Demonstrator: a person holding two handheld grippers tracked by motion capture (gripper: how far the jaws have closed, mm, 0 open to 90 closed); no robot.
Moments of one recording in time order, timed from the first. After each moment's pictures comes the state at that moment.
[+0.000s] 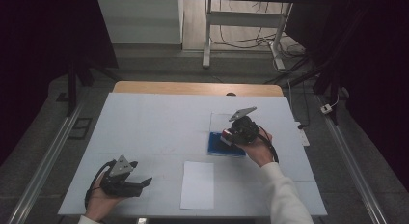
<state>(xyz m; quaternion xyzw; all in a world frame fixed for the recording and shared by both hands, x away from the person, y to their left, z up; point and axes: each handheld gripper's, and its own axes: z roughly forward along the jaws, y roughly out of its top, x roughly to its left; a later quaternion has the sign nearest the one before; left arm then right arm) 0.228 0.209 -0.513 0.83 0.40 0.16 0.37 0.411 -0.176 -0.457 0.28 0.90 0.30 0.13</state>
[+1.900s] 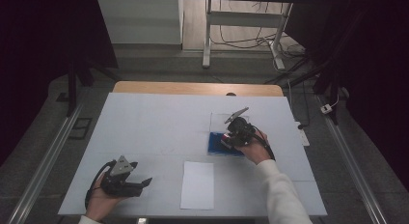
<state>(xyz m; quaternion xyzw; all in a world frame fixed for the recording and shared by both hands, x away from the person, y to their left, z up) 0.230 0.209 -0.517 0.83 0.40 0.15 0.36 0.420 -0.167 -0.473 0.29 0.92 0.24 0.11</state>
